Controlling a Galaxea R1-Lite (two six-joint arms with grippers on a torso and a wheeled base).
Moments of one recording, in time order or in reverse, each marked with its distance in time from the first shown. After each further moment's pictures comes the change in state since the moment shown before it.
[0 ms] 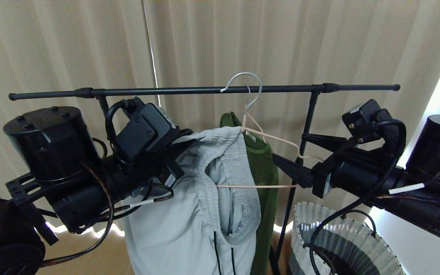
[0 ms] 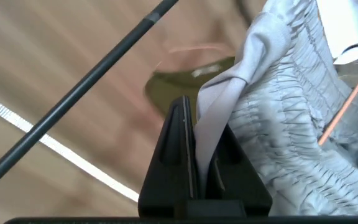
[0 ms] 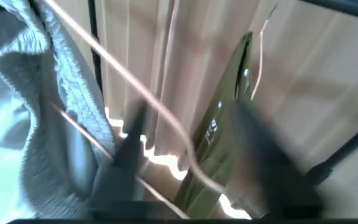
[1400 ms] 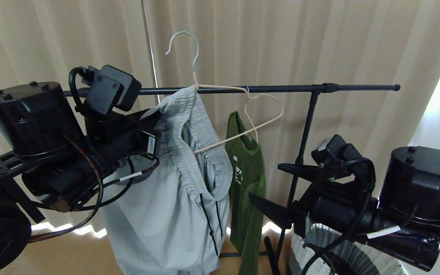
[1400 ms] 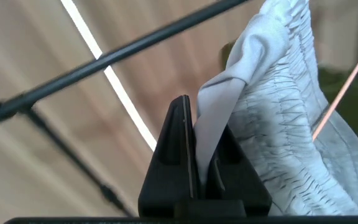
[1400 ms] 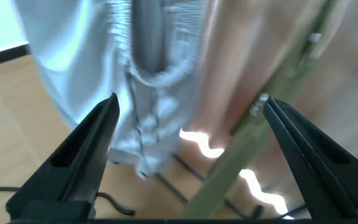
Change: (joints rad) left arm 0.048 -0.034 -0.086 0.089 0.287 -0.244; right arm 0.142 0.058 0.074 -0.034 0.001 0.058
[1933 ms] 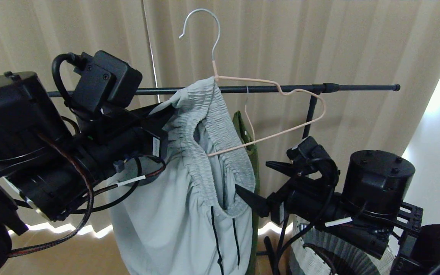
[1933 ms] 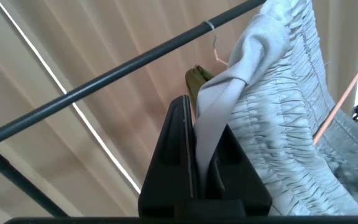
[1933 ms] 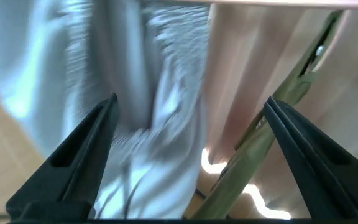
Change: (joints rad) left arm -0.069 -0.054 0.000 0.001 -0.090 -0.001; right arm -0.008 0.163 -0.036 -0.153 -0.046 0.020
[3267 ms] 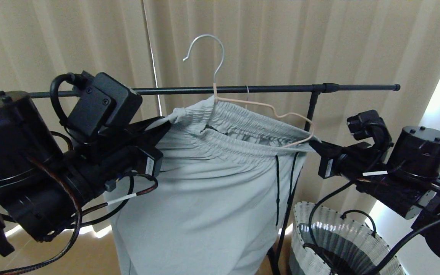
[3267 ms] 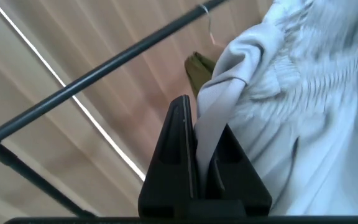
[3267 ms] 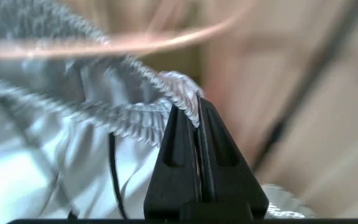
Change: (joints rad) left arm 0.003 -0.041 0.091 -0.001 0.000 0.085; right arm -0.389 -0.031 0.006 -0.064 -0.046 -0.007
